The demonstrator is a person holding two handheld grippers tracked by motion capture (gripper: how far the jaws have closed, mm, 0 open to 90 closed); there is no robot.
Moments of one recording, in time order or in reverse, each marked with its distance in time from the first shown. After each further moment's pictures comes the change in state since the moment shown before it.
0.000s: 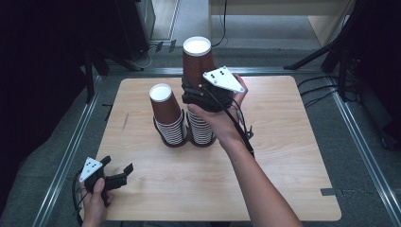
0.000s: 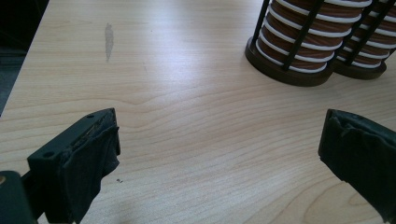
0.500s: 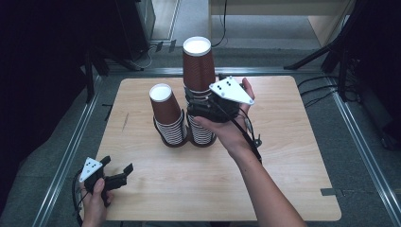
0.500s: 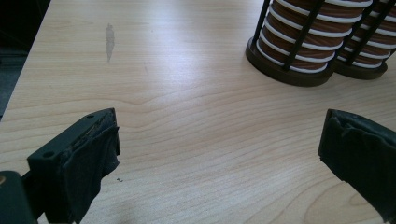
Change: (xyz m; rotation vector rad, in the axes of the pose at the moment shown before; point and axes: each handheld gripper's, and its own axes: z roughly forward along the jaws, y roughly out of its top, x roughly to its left) left arm 0.000 0.000 0.000 0.000 0.002 0.000; right arm -0.004 -0.007 -0.026 -0.016 0.045 -0.028
